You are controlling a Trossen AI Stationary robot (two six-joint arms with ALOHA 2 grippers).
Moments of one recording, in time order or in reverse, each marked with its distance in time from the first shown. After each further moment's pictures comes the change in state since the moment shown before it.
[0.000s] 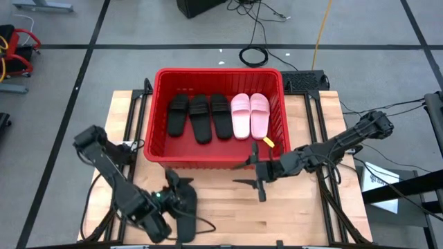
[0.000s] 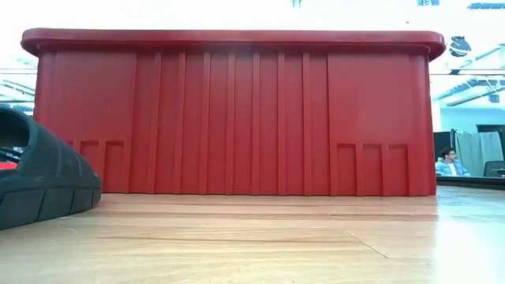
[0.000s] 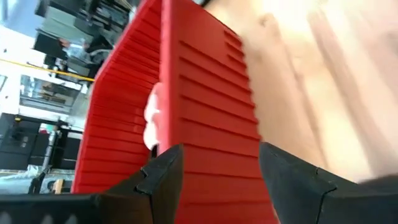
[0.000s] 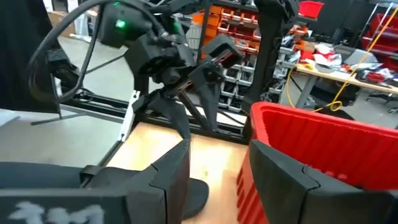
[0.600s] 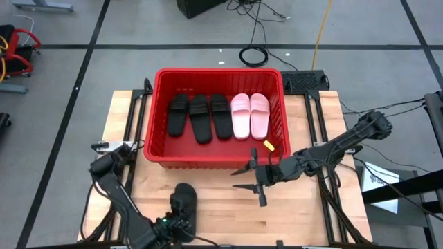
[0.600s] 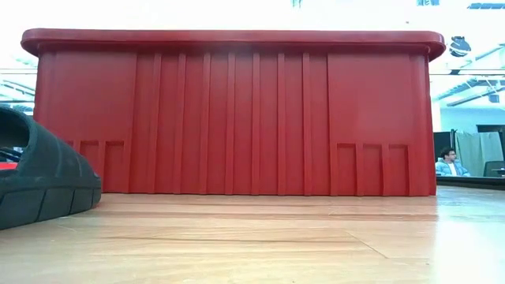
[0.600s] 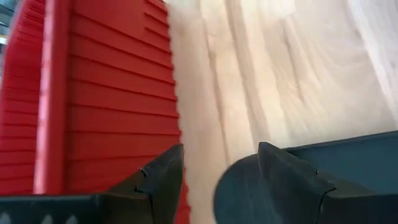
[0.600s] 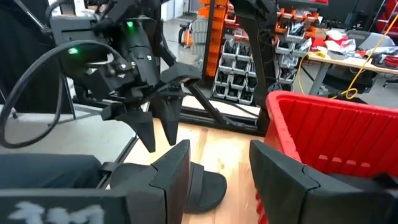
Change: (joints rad) left arm -0.079 0.370 0.393 -0.319 0.232 -0.336; right arm 0.036 0.020 0.000 -0.006 0.005 0.077
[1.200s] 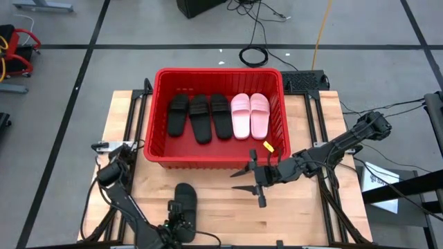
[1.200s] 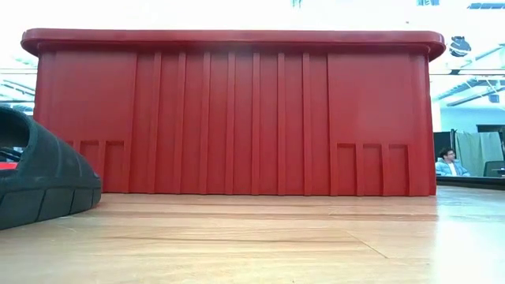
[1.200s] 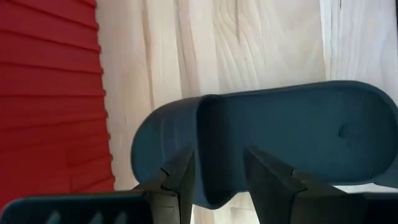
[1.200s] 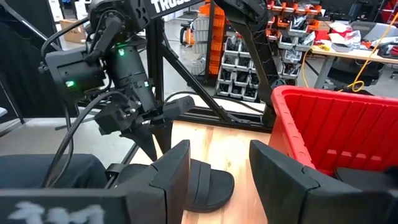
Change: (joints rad) left arm -0.002 0.118 0.047 -0.044 0.302 -0.207; right arm 0.006 0.017 0.000 0.004 -0.004 0.046
